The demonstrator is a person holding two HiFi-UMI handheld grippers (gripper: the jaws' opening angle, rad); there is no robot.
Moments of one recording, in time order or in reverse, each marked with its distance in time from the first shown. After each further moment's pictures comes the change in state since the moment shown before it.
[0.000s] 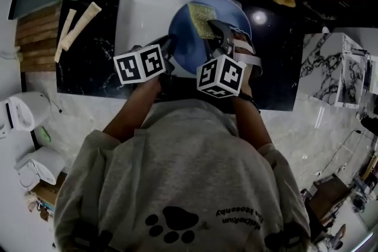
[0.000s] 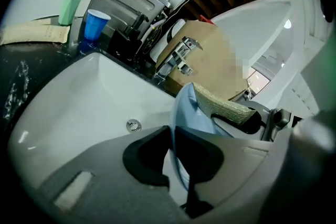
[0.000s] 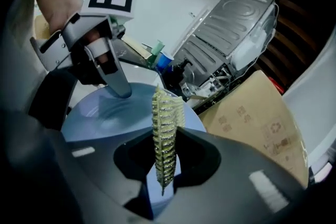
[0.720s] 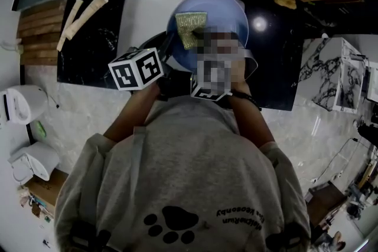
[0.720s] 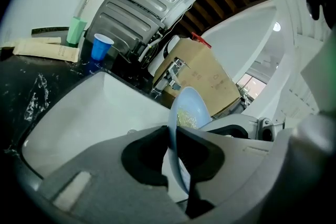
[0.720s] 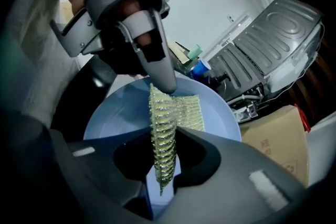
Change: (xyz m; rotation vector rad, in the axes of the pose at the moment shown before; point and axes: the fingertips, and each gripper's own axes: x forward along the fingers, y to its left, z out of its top) left arm -0.047 -0.008 0.013 0.065 -0.165 0.023; right arm -0.013 0.065 0.031 -0.306 0.000 0.222
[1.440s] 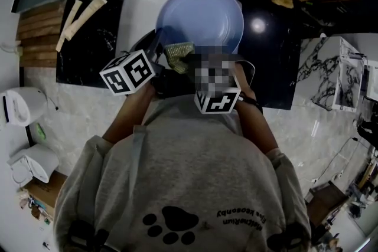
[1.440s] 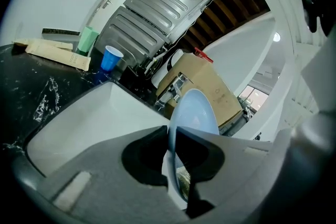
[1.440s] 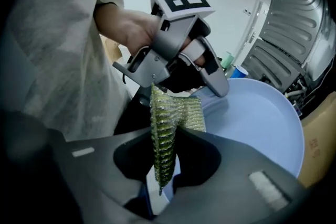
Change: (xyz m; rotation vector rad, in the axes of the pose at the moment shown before) left arm -0.018 0.007 0.020 -0.054 -0.146 0.008; right arm -0.048 0.081 0.030 0.061 -0.182 0.475
